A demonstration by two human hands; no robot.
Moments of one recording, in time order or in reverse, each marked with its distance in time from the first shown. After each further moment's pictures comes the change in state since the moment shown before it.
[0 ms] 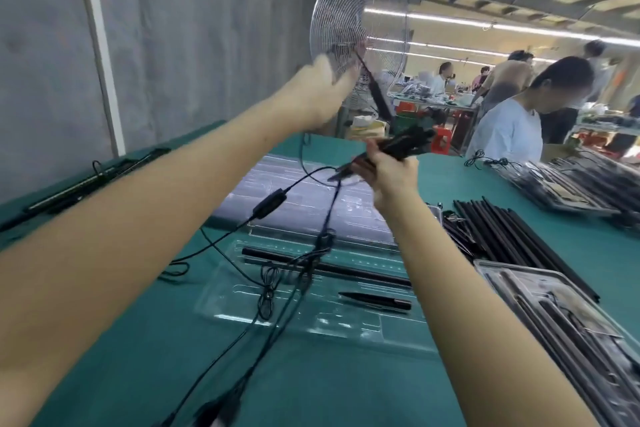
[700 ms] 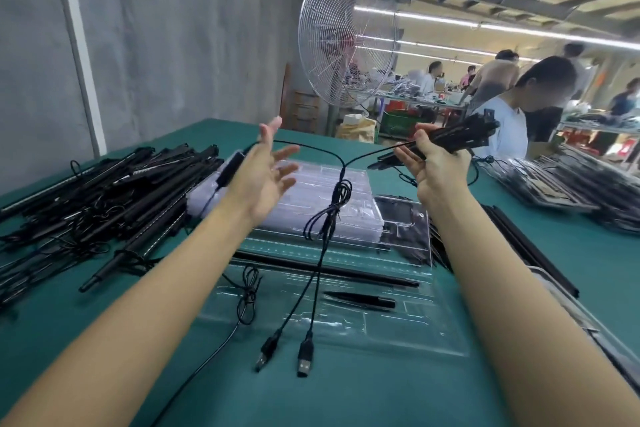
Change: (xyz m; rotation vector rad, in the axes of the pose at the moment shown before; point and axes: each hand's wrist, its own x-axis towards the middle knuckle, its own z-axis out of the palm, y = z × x) left_hand -0.064 -0.069 0.078 -1.418 0.049 -0.291; right_hand 0.026 -0.040 -0.056 0.037 0.129 -0.189
